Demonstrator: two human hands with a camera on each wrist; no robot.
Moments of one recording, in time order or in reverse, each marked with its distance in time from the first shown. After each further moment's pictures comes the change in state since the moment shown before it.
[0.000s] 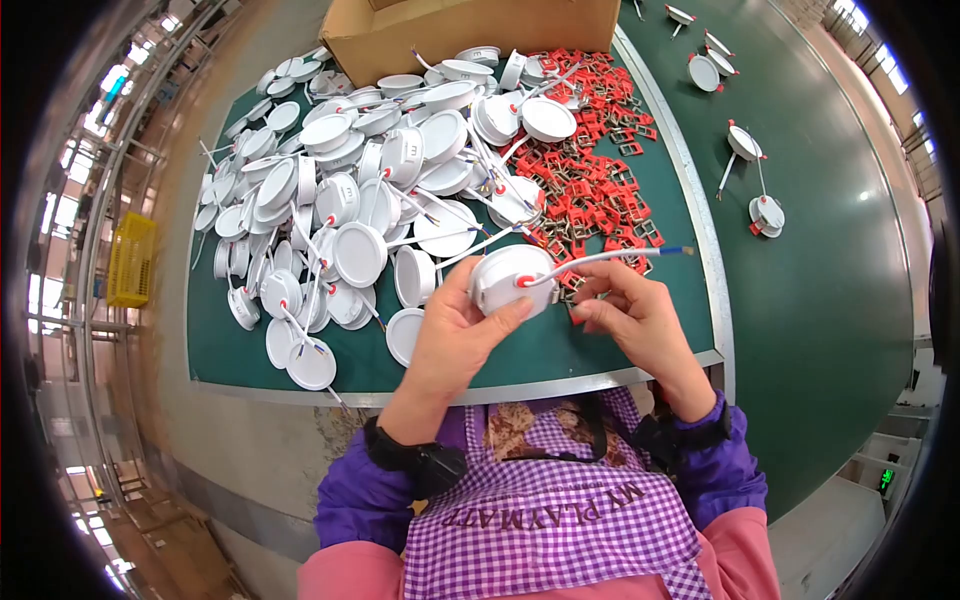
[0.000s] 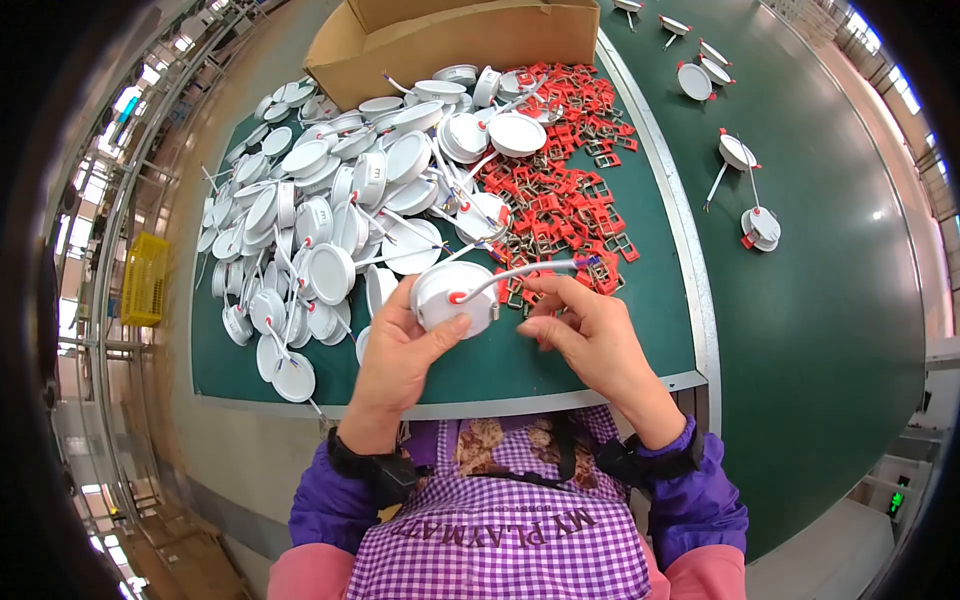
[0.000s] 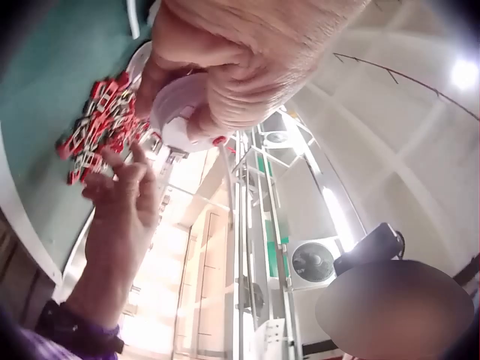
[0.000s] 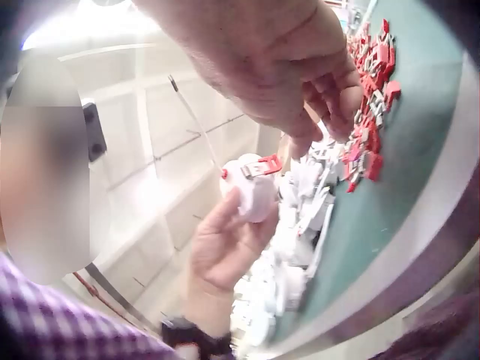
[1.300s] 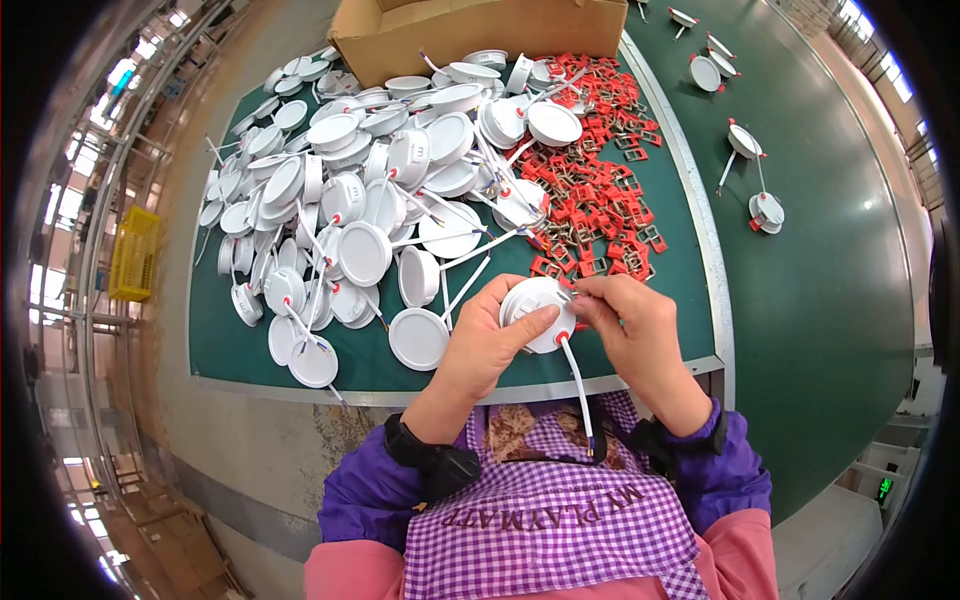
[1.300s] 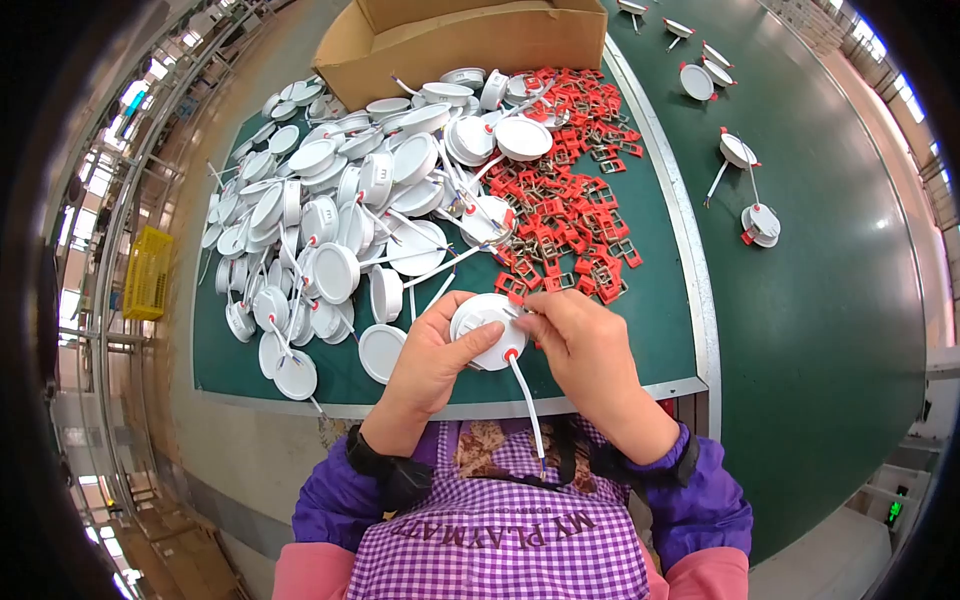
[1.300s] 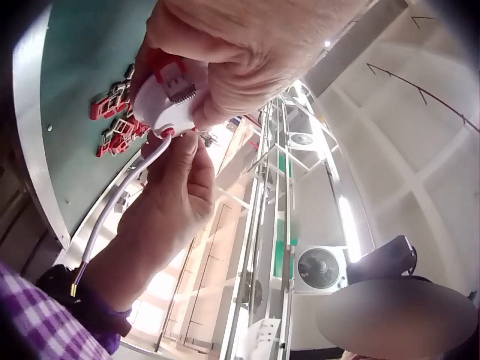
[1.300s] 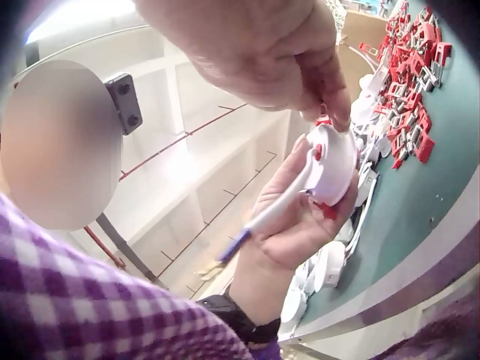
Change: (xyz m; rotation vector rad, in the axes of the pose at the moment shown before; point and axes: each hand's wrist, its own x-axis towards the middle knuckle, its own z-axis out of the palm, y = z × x) left_hand 0.003 -0.021 0.009 -0.081 0.024 -0.207; right_hand -0.005 -0.007 0.015 -0.424 0.250 -0.348
